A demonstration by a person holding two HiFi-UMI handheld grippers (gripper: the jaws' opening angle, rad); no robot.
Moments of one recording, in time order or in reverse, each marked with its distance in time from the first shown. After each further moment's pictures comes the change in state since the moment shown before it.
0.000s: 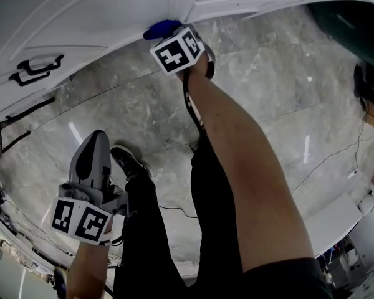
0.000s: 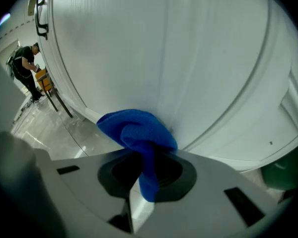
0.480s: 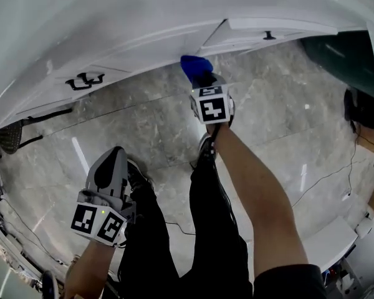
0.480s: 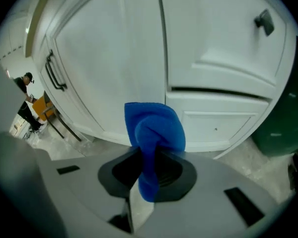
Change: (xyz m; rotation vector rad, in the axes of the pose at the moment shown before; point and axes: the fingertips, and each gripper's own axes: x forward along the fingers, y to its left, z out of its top) left arm -0.052 -0.044 0.044 0.107 -0.035 -0.013; right arm -0.137 -0.019 0.000 0.210 -0.083 -0.021
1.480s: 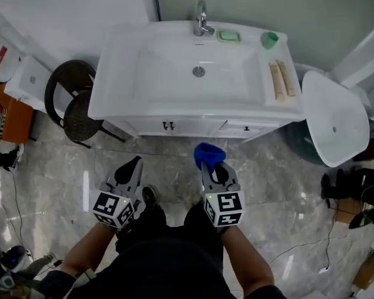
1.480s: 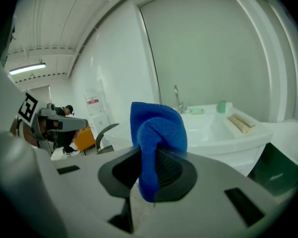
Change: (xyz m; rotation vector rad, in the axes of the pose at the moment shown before) left arm -0.295 -0.122 0.256 0.317 -0.308 0.096; right arm -0.523 0.193 0.213 -0.134 -0.491 0.223
